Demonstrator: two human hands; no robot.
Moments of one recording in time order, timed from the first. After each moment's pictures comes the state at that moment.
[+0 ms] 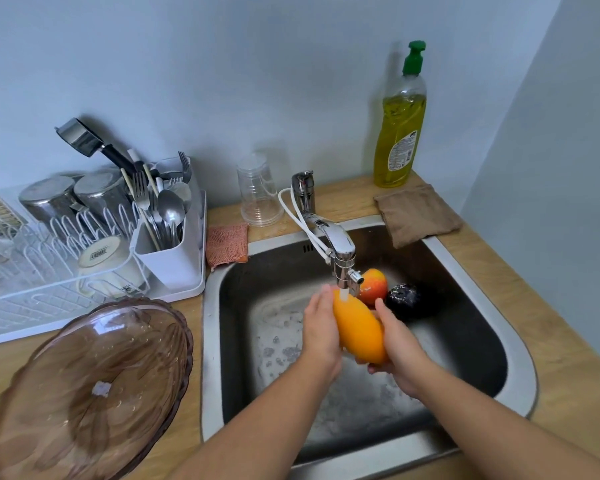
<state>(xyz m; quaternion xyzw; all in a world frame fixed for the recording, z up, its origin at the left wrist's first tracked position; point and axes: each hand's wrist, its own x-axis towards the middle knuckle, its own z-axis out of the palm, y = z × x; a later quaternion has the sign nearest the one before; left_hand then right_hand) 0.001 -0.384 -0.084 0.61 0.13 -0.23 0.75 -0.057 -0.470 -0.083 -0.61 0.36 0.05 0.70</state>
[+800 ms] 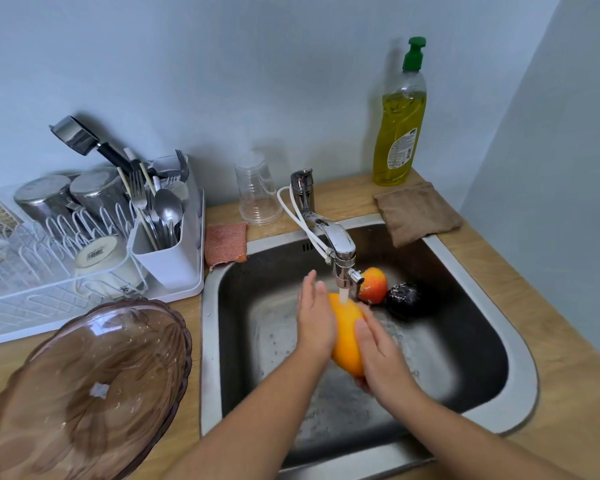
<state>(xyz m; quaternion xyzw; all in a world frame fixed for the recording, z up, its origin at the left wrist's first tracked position) 0.012 -0.376 -0.085 0.75 0.05 -0.17 0.64 -0.073 -0.440 -0.095 -0.71 0.25 -0.05 0.65</state>
